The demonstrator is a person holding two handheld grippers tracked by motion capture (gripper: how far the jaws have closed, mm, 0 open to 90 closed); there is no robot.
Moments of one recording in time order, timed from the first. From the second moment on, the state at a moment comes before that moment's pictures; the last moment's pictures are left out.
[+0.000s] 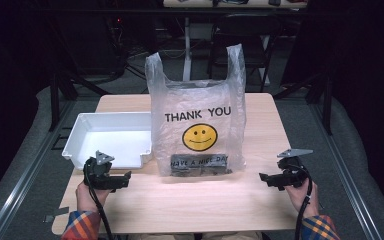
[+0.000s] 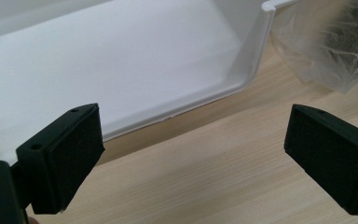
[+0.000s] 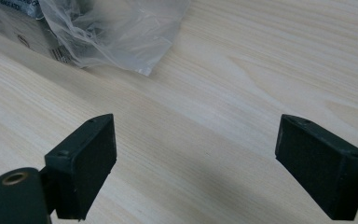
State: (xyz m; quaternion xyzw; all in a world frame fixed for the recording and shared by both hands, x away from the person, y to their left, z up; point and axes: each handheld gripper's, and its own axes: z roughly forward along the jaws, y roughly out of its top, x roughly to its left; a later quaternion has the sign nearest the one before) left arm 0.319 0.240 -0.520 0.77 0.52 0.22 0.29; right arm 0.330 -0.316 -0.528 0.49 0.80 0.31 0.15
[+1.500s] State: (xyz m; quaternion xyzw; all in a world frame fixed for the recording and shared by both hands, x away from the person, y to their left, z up) left arm 0.357 0.176 -0.490 0.79 0.45 0.19 0.38; right arm 0.356 -0.258 -0.495 0.44 0.82 0.34 0.15
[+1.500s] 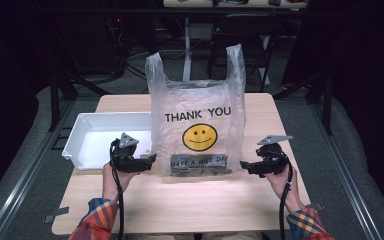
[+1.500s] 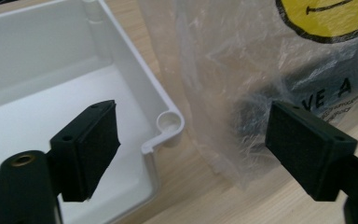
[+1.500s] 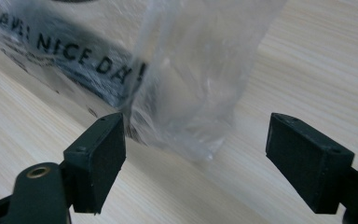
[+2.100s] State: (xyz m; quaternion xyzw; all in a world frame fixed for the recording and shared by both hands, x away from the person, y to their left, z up) left arm 0.373 0.154 -0.503 0.80 0.42 0.17 0.39; right arm 0.368 -0.238 -0.493 0.44 0.81 0.36 0.15
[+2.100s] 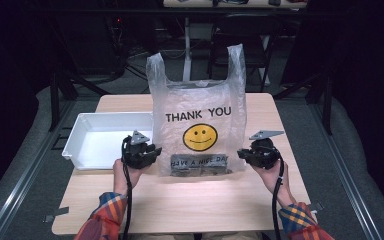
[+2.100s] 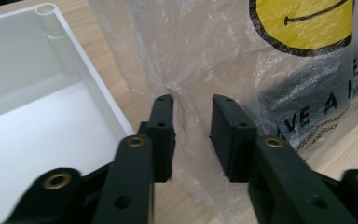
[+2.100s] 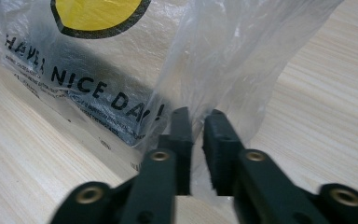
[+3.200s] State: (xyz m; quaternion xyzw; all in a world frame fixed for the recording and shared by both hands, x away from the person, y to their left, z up) left arm 0.364 0.148 -0.518 0.83 0.41 0.16 0.35; right arm 0.358 -0.242 -0.519 0.44 0.83 0.32 0.11
